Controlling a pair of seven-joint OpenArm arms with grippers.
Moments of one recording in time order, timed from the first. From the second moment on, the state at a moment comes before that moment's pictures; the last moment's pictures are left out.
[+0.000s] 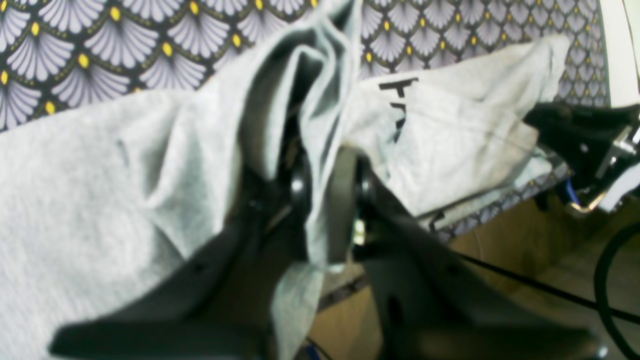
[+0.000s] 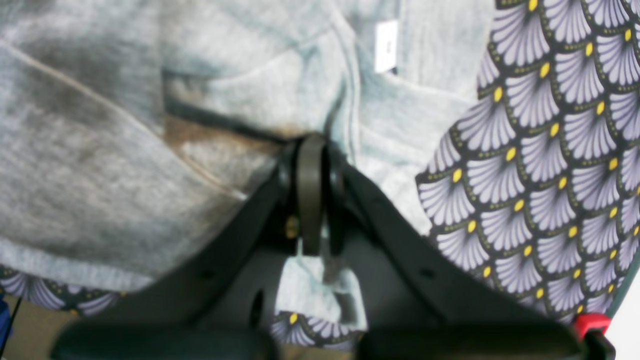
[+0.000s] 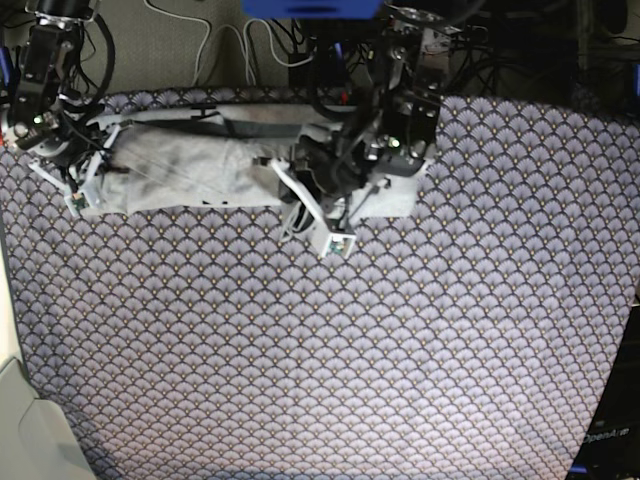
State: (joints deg) left arm 6.5 7.8 15.8 104.0 -16.9 -0.2 64.7; right arm -13.8 15.6 23.3 92.2 5.8 38.8 -51.1
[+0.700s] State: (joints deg) left arm 6.7 7.8 17.5 112.1 -21.4 -0.4 65.2; right arm -14.5 15.9 21.8 92.5 5.1 37.9 -50.4
